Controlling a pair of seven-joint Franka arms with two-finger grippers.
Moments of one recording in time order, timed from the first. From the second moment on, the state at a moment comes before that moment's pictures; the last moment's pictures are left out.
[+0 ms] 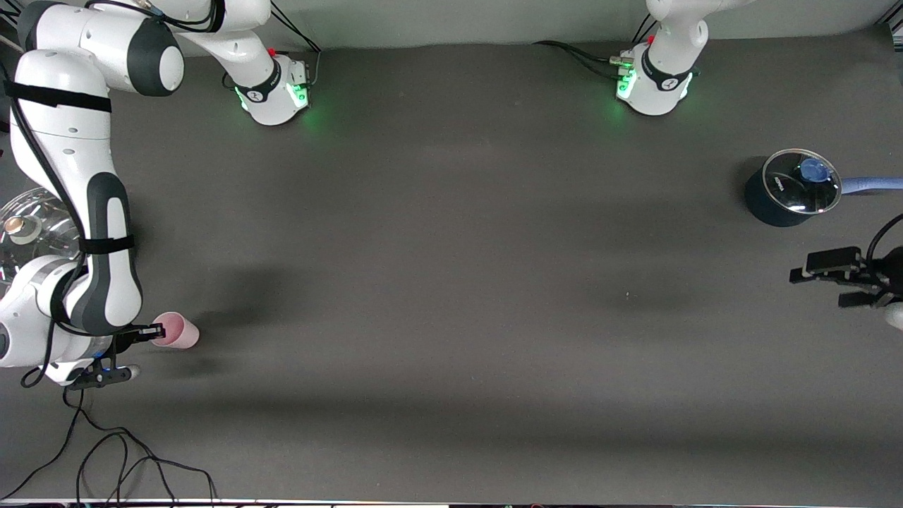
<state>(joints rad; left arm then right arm) 0.23 0.44 -0.13 -1.17 -0.20 1.46 0.39 0.01 0.82 -0.32 -1.38 0.21 1.97 -0.48</state>
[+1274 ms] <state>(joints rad) -0.01 0.31 -0.11 -1.30 0.05 1.33 0.00 0.06 0.40 -0.32 -1.31 0.11 1.58 -0.36</state>
